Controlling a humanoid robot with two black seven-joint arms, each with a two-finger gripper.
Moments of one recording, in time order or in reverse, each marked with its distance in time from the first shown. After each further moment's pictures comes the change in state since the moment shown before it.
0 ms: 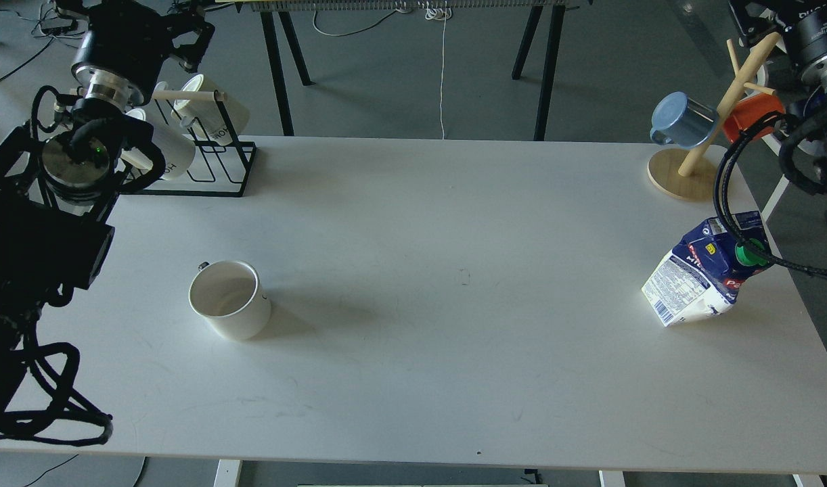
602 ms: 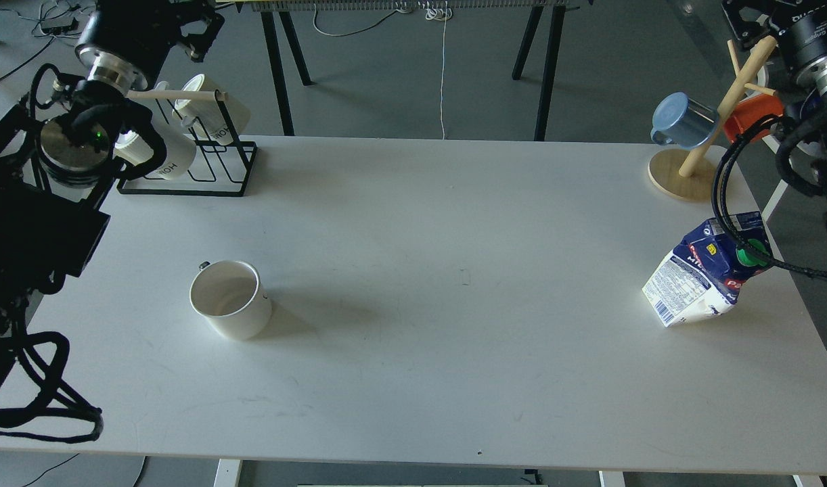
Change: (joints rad) left arm -0.071 0.037 0.108 -0.024 0.075 -0.021 0.002; right arm 0.000 -0.010 -0.026 0.007 0.000 0.000 0.000
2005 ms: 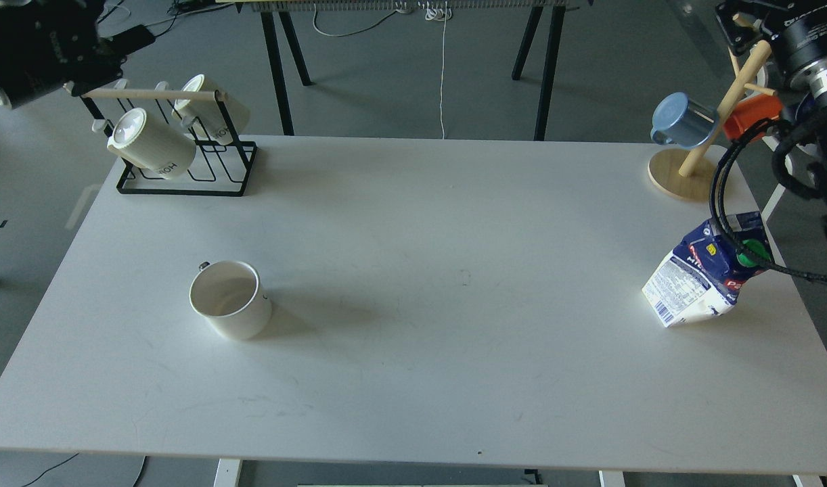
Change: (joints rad) left arm -0.012 0.717 0.403 -0.559 0.834 -0.052 -0.104; right arm -0.006 0.002 -0.021 0.013 -0.001 0.000 0.009
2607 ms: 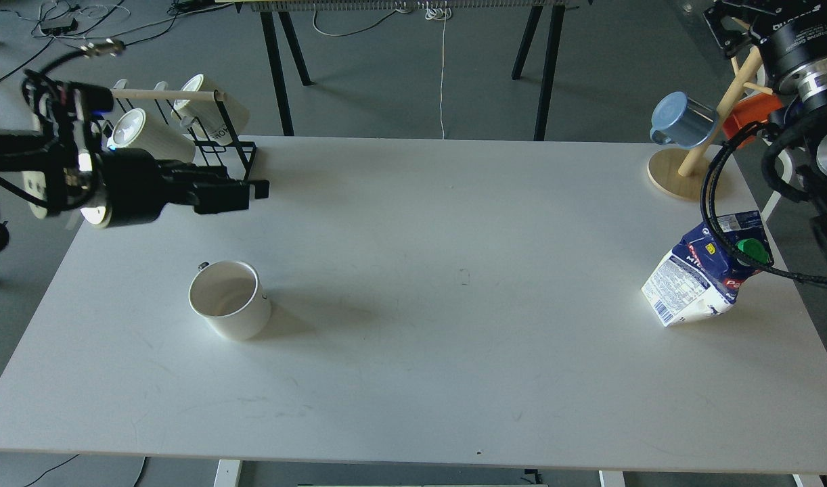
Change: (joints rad) left arm 0.040 -0.098 0.167 -0.220 0.929 0.000 0.007; right arm 0.004 0.017 0.003 0.000 0.001 0.000 0.002
